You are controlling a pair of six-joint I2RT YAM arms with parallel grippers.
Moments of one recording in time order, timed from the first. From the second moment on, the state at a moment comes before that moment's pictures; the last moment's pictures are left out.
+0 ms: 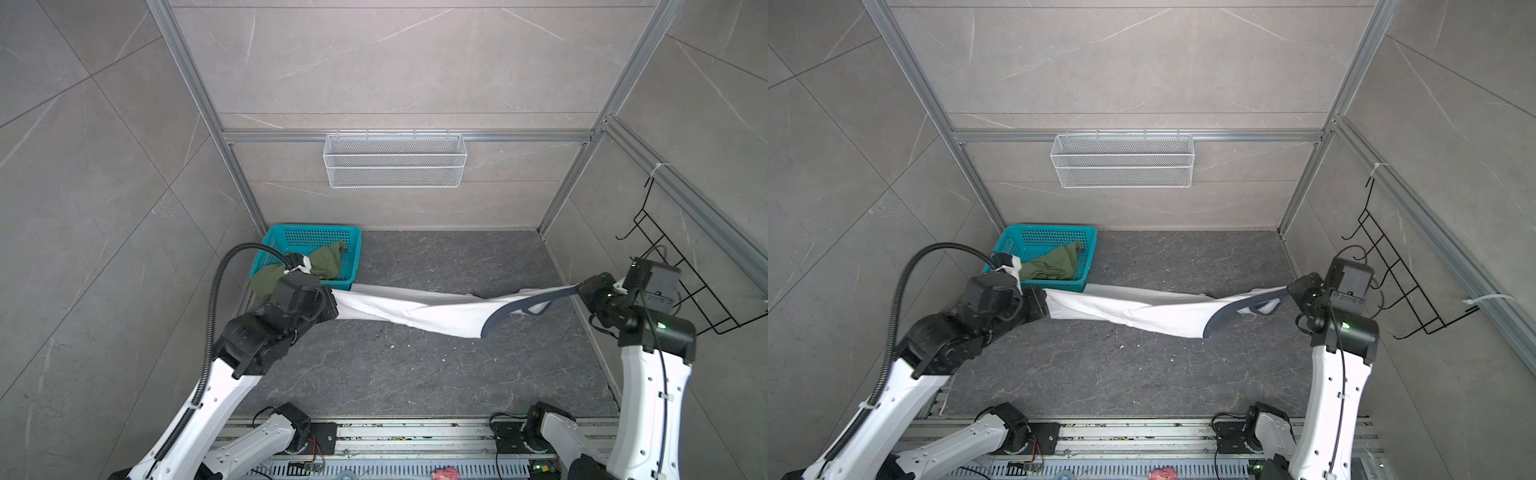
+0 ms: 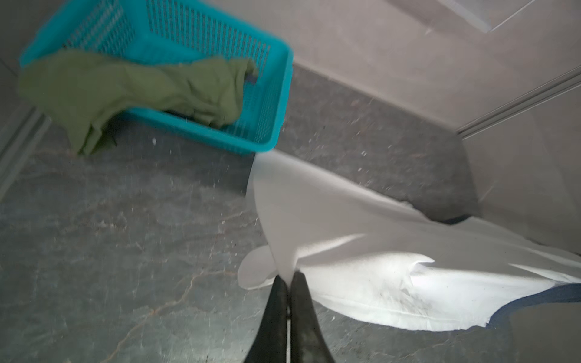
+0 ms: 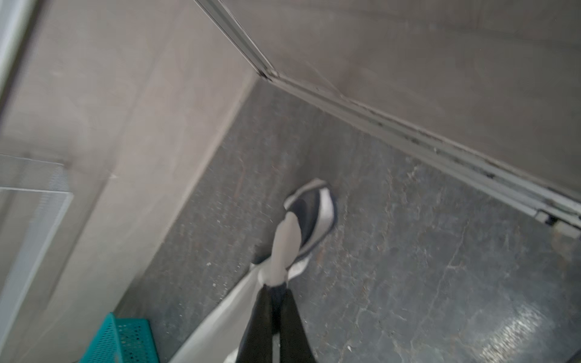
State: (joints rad) left arm -0.60 0.93 1.41 -1.09 -0.29 -0.66; right arm -0.40 0.96 1.46 -1.10 -0.06 0.67
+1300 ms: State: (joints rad) left arm -0.37 1.63 2.36 -1.04 -0.08 -0.40; right arm -0.45 1.56 2.25 -1.16 -0.13 0.66
